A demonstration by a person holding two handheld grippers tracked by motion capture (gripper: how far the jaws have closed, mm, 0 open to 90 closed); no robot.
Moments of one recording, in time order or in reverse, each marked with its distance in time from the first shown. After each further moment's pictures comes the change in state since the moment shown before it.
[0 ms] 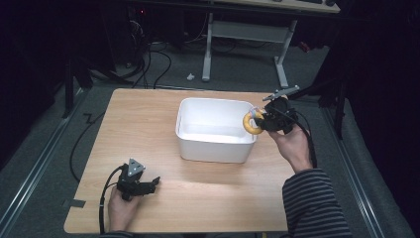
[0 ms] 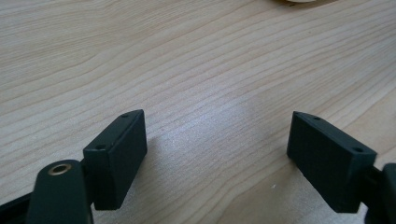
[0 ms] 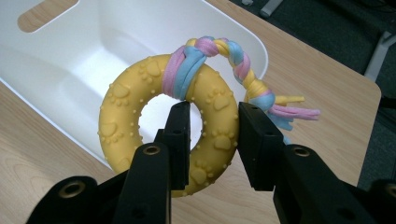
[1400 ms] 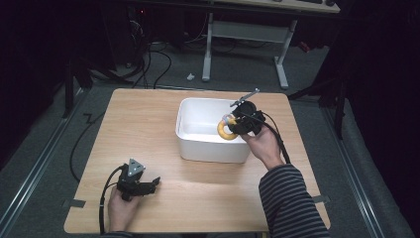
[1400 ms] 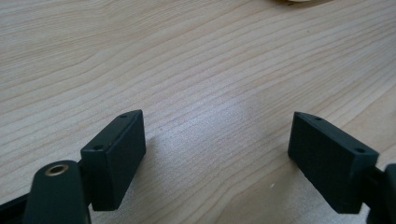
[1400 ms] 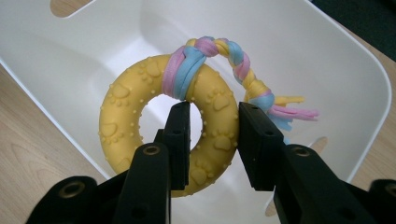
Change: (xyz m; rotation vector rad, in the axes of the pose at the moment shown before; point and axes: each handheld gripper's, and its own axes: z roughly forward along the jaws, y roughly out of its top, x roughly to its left) left arm 0.000 0.000 0.000 0.001 -0.005 0.000; right arm 0.049 0.024 0.055 0.092 0.078 -0.086
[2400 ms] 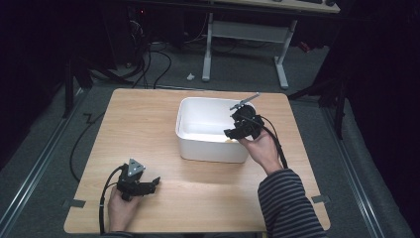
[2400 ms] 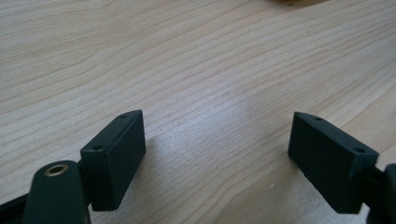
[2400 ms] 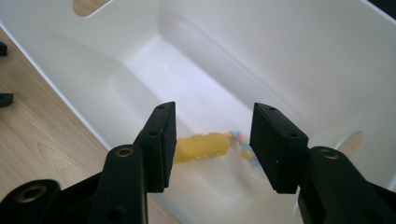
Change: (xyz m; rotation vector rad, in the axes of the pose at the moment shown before) left arm 0.000 0.000 0.000 0.002 -0.003 0.001; right arm 0.005 -0.009 0.001 -0.017 0.060 0.041
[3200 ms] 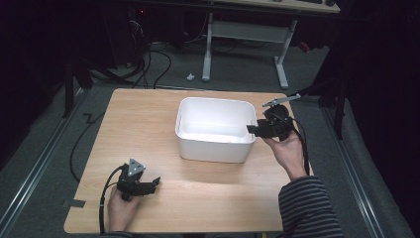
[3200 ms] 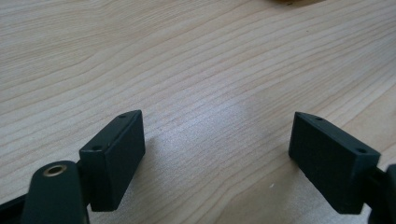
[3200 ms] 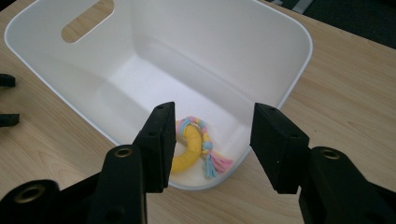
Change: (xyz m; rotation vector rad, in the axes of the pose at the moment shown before) left arm 0.000 0.000 0.000 -0.001 0.001 0.002; right arm -0.045 -0.039 -0.046 -0.136 -0.002 0.129
